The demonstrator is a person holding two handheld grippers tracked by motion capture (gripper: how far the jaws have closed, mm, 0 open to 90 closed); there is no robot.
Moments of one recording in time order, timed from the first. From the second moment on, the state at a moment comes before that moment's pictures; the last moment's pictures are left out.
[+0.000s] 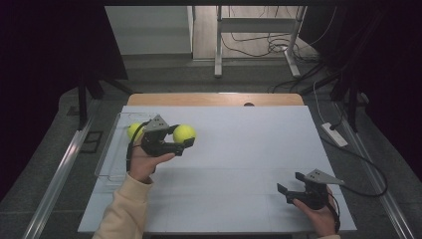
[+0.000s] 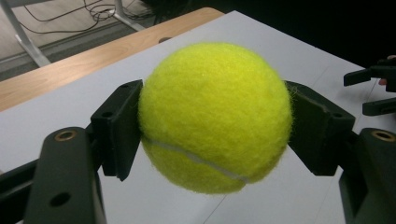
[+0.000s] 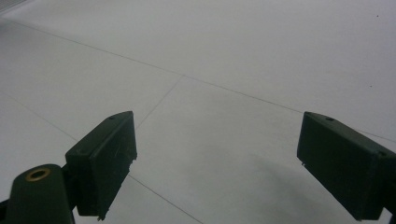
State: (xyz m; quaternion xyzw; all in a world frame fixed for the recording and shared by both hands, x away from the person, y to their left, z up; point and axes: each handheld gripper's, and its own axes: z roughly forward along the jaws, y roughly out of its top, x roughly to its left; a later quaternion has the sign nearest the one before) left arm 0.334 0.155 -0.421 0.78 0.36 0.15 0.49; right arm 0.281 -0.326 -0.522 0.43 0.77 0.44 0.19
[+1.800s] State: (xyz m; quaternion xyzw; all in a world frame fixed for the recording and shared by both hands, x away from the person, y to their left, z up) left arm 0.331 0.219 -0.416 0.72 0.43 0.19 0.50; right arm 0.281 -0.326 -0.523 0.43 0.77 0.44 0.19
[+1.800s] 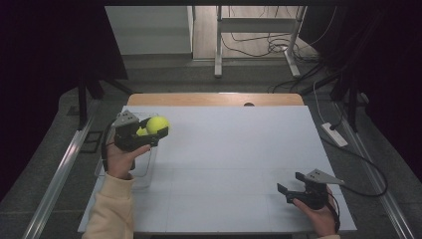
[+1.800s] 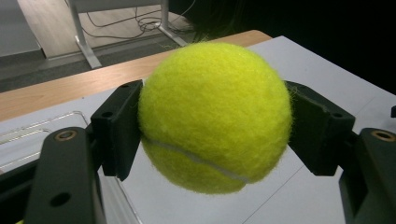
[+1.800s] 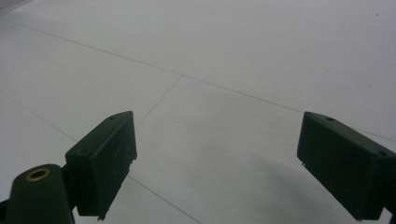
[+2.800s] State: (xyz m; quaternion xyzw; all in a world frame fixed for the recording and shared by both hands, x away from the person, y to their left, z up) left arm 0.337 0.242 -0.424 0.71 0.47 0.20 0.49; right arm 0.276 -0.320 -0.510 0.42 0.76 0.45 0.20
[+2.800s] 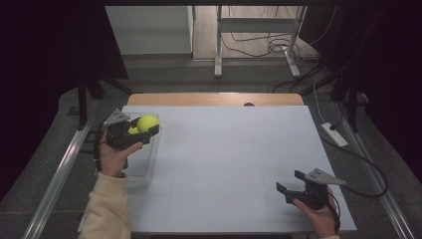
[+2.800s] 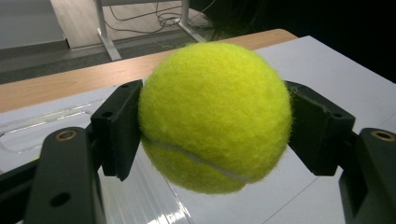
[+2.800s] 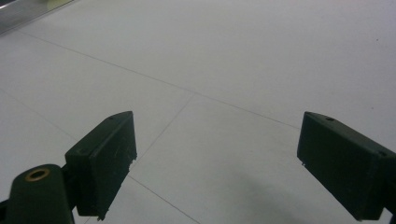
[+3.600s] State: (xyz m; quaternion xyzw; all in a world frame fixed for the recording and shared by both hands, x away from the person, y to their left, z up) left arm 0.338 0.267 -0.430 0.69 0.51 0.23 0.46; right arm 0.277 -0.320 -0.511 0.42 0.76 0.45 0.20
